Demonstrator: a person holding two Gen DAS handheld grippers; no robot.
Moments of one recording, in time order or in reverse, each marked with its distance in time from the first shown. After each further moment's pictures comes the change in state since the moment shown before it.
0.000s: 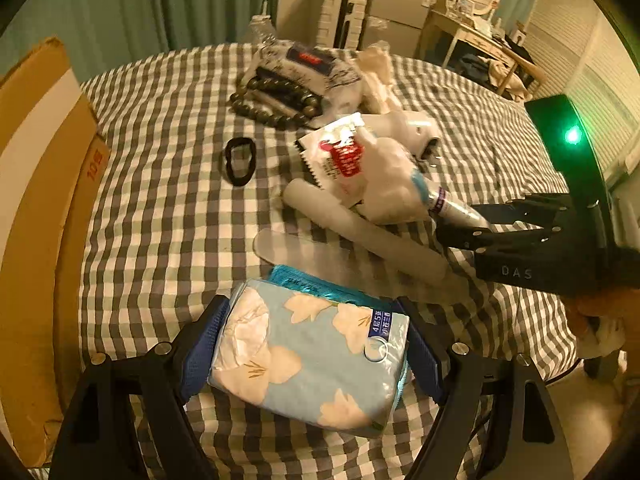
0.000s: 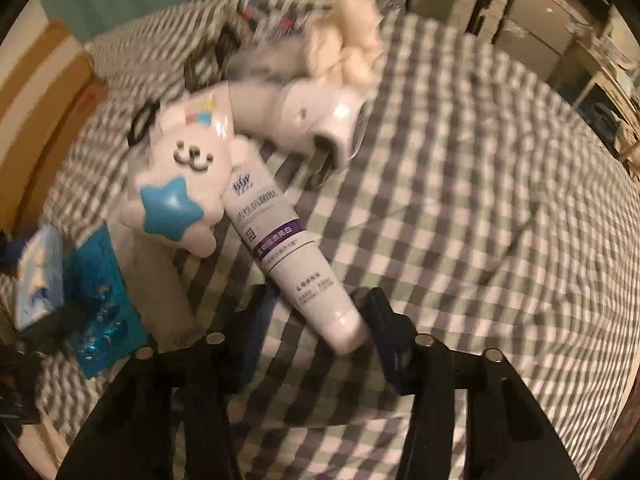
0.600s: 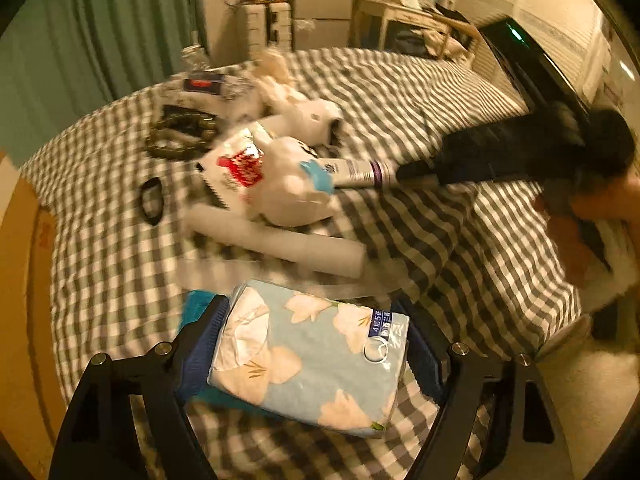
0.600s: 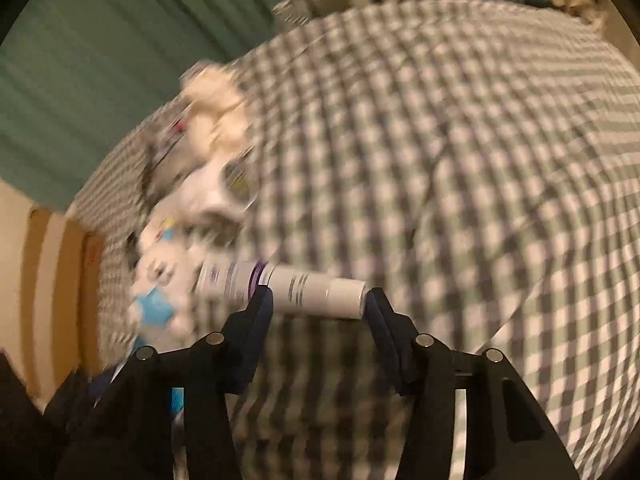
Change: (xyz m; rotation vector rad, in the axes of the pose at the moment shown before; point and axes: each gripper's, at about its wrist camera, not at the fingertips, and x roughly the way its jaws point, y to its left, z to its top) left arm 0.001 -0.052 -0.009 0.239 -0.050 -0.059; right arm -0.013 -0.072 -0.030 0.501 -0.085 0.261
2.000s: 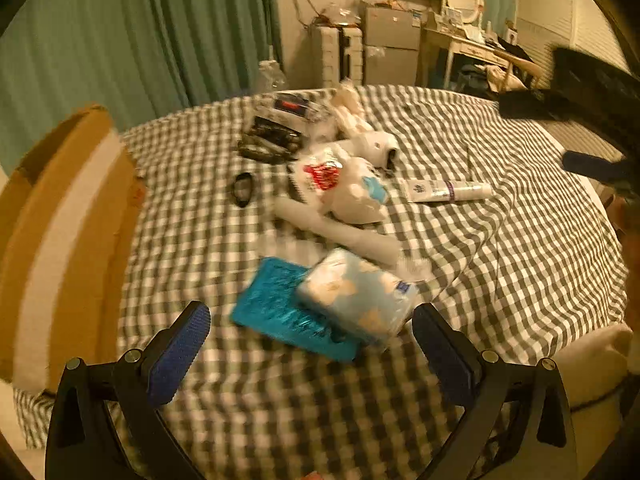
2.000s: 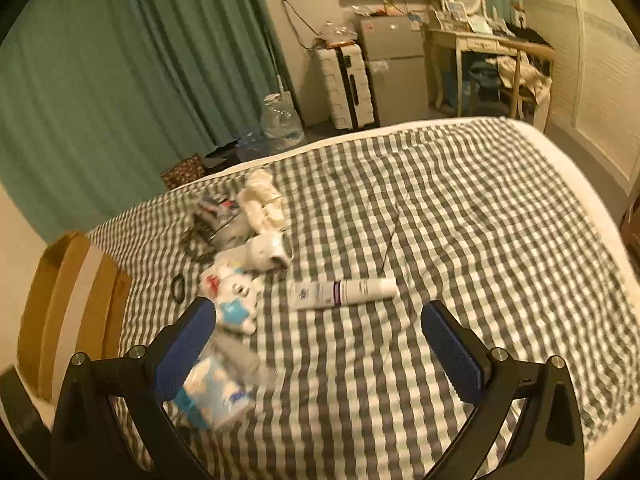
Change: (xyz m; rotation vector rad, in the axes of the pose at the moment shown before) left arm -0.051 -0.004 -0.026 -0.122 -0.084 0.206; right arm -0.114 0.059 -0.039 0.001 -0.403 -0.179
